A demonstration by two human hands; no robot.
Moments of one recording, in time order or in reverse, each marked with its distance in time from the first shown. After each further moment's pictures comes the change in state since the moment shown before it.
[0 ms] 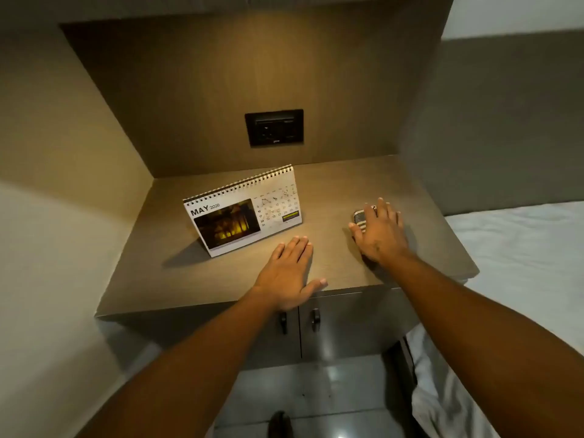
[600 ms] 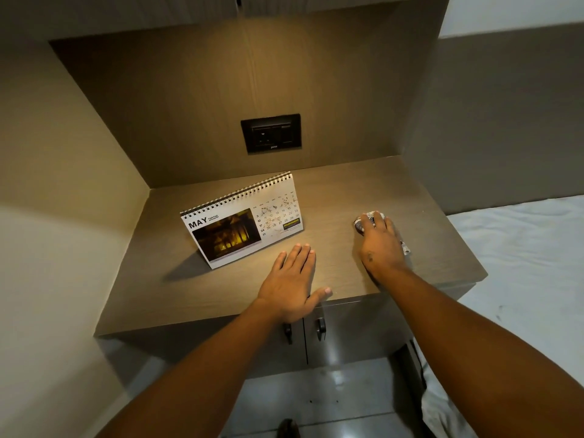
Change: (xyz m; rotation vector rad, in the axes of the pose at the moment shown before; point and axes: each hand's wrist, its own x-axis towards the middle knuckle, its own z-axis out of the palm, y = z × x) left_hand 0.004 -0.004 0.007 0.035 0.007 0.014; right_hand -0.009 -0.017 0.011 0.101 0.064 0.095
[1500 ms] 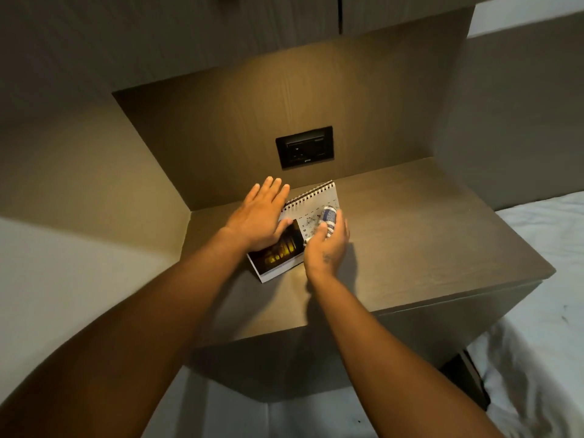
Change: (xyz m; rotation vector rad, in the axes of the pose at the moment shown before) left_hand 0.015 -0.157 -0.160 0.202 0.107 0.005; right_hand -0.037 -0.230 0.025 1.174 0.384 0.388
